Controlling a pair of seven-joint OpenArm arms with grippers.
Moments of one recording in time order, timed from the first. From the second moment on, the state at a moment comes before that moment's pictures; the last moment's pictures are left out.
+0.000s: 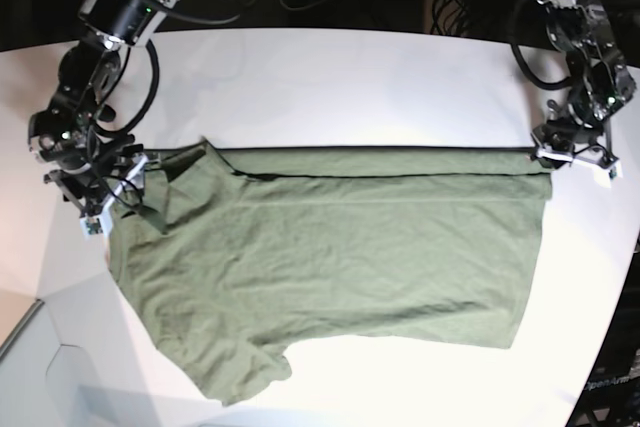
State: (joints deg) left arm 4.2 -13.1 -29.3 85.1 -27.8 -1.8 47.9; right arm 7.2 0.2 33.4 88.8 -9.0 40.1 -49.0
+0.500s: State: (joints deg) left arm 1.5 -14.3 -28.8 77.0 -28.3 -2.2 42.9; right arm 7.2 0.5 33.4 88.8 -9.0 40.1 -49.3
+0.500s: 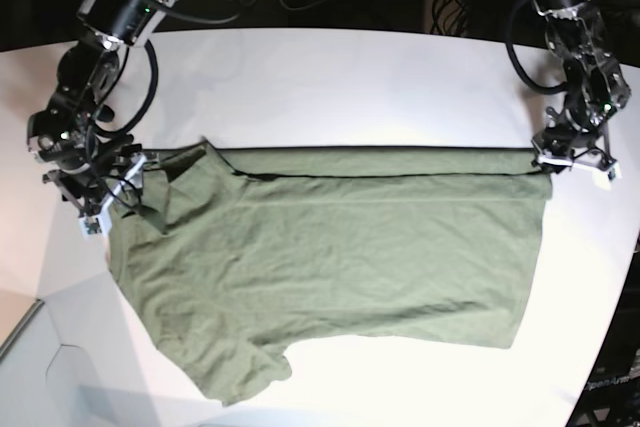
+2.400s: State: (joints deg) left arm -0.1 -15.1 -25.2 73.6 -28.9 -2.5 40.8; right arm 3.9 2.9 37.7 86.5 -8.9 40.1 -48.7
